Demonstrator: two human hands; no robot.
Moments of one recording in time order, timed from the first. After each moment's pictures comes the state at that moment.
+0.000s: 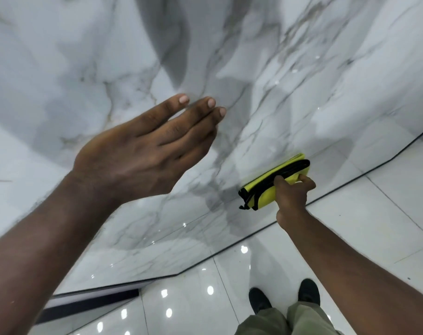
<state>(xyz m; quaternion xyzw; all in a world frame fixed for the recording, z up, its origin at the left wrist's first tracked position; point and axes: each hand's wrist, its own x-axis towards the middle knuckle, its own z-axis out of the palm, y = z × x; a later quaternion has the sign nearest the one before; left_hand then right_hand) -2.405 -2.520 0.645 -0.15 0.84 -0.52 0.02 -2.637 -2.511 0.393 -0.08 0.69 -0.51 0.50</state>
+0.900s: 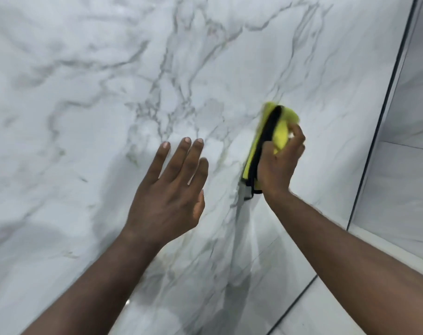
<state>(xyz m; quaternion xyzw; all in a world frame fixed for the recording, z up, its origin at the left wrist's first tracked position) -2.433 -2.523 0.687 -0.31 0.79 -0.48 -0.22 -2.671 -2.561 0.651 -0.32 0.55 -0.75 0.15</state>
